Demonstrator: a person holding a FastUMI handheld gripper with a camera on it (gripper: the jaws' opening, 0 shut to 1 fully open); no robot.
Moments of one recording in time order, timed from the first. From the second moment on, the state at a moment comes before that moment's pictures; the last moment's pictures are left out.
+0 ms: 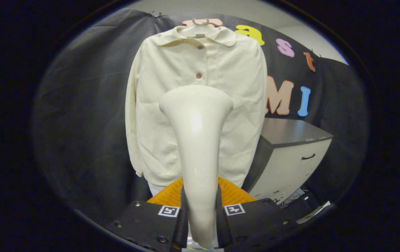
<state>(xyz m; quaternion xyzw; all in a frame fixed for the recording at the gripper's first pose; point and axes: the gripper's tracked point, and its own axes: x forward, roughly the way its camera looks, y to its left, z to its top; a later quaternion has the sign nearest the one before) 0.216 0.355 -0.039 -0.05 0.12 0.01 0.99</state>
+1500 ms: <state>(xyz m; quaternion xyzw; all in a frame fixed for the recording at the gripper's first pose) 0.350 0.246 0.094 -0.03 0.09 -0.02 1.00</state>
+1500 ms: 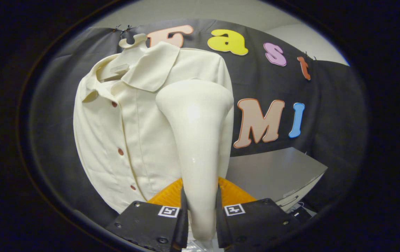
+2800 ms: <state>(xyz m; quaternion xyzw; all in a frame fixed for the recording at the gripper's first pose) 0.333 0.237 -0.080 -0.02 0.18 -0.07 0.98</state>
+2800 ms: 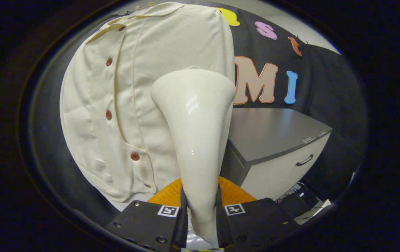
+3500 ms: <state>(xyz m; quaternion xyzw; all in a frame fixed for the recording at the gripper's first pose) 0.326 0.217 -0.171 -0.01 0.22 -0.08 0.97</state>
